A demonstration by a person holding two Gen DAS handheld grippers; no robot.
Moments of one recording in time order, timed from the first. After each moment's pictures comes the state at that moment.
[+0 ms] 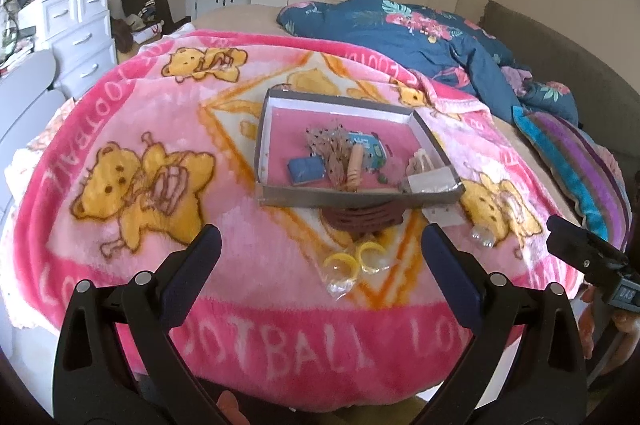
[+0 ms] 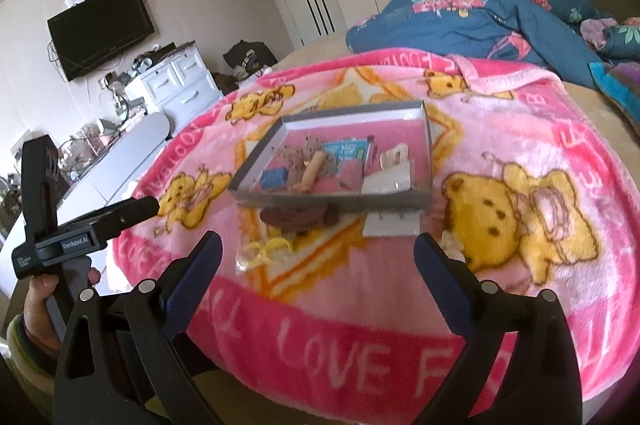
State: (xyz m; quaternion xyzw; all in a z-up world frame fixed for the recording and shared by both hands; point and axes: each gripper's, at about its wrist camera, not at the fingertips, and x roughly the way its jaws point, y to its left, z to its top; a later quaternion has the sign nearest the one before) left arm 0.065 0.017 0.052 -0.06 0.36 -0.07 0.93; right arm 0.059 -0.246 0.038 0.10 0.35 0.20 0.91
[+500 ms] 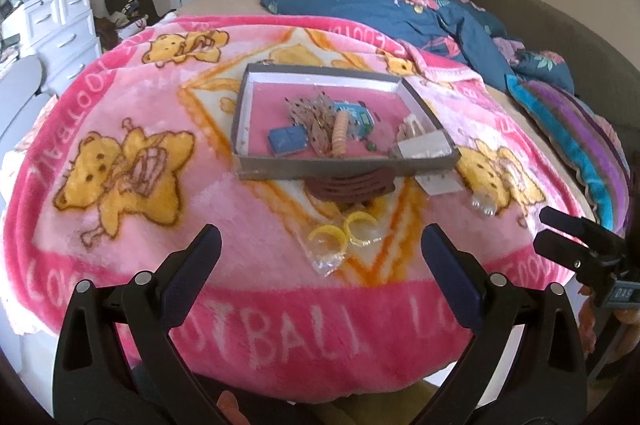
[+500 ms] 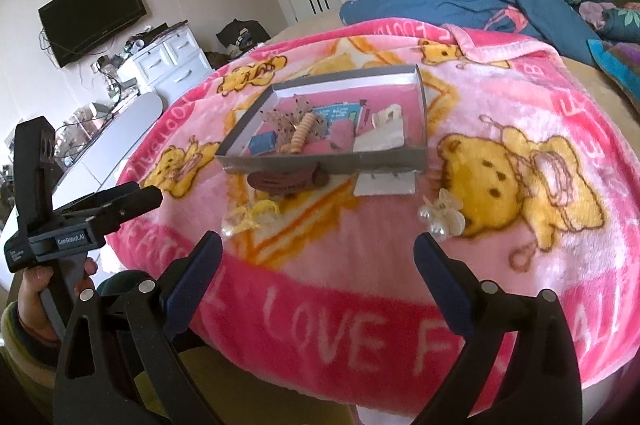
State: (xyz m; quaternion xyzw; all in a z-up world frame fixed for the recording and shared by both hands) left arm 0.065 -0.005 0.026 -0.03 0.39 -0.09 0.92; right arm 0.054 -0.247 0.008 0.09 0.38 0.20 0.90
